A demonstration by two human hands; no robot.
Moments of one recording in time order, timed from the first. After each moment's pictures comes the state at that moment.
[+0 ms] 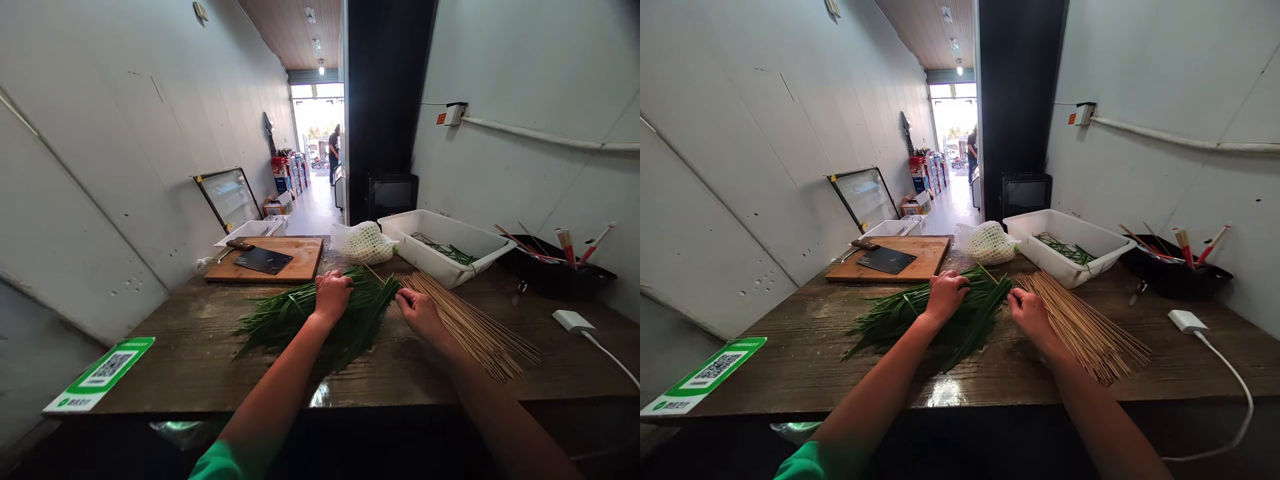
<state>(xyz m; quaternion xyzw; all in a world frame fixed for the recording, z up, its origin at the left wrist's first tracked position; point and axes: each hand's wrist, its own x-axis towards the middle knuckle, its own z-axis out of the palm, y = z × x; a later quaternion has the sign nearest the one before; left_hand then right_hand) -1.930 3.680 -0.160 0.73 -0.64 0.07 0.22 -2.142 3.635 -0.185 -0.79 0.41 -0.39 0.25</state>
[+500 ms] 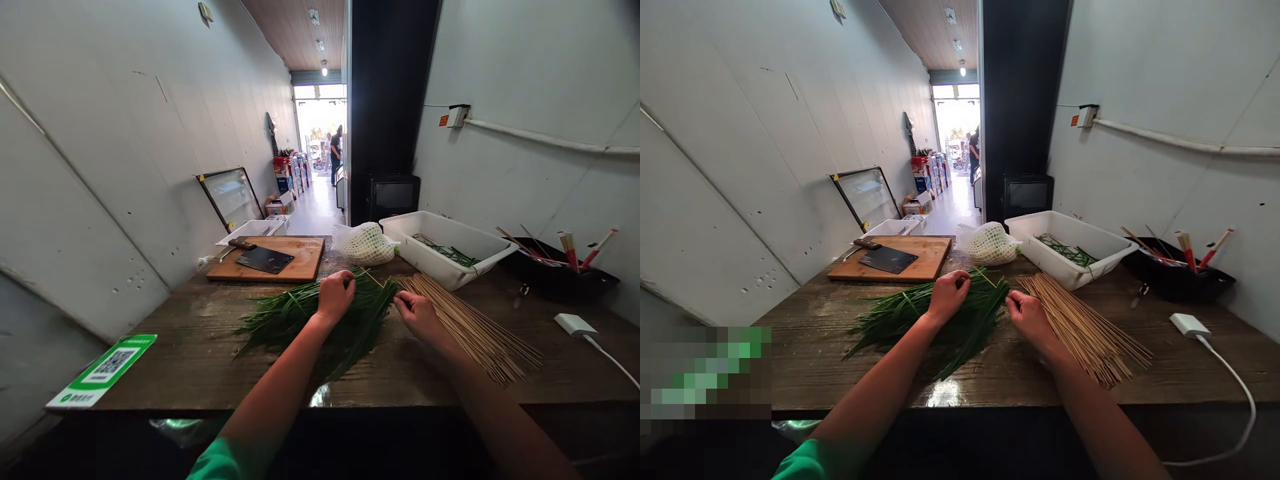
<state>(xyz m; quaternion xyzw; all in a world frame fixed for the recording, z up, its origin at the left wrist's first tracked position) -1.933 3.676 -0.159 0.70 -0.60 0.00 0.38 -2.139 3.639 -0.183 -0.80 0.38 -0.38 0.25</state>
